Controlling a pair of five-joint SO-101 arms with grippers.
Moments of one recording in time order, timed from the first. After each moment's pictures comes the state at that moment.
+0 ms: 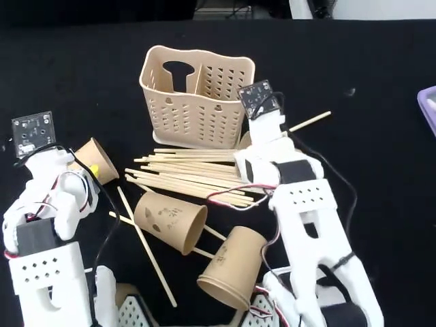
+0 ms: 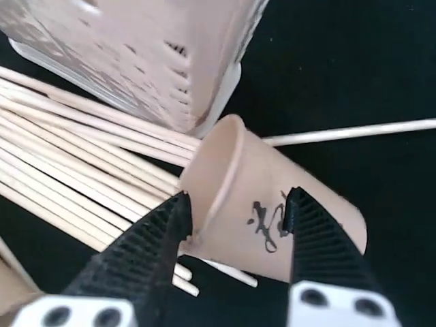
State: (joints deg) left arm -20.6 -68.0 54.1 66.9 -3.2; right arm -9.3 -31.3 48.7 48.7 12.3
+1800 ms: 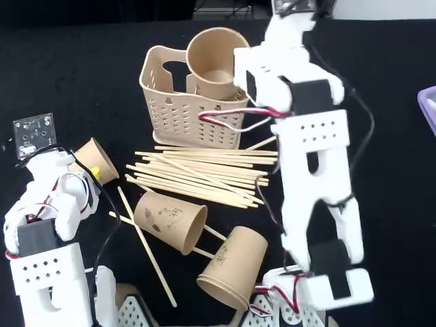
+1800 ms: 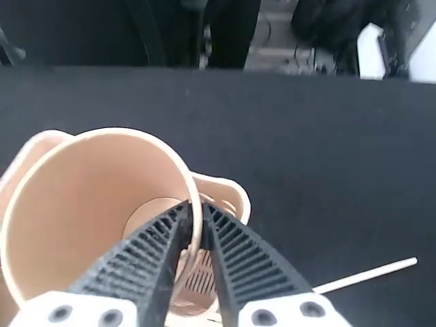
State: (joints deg) left arm -20.6 -68.5 55.3 66.9 -3.2; right arm -9.8 -4.8 -14.5 67.5 -4.5
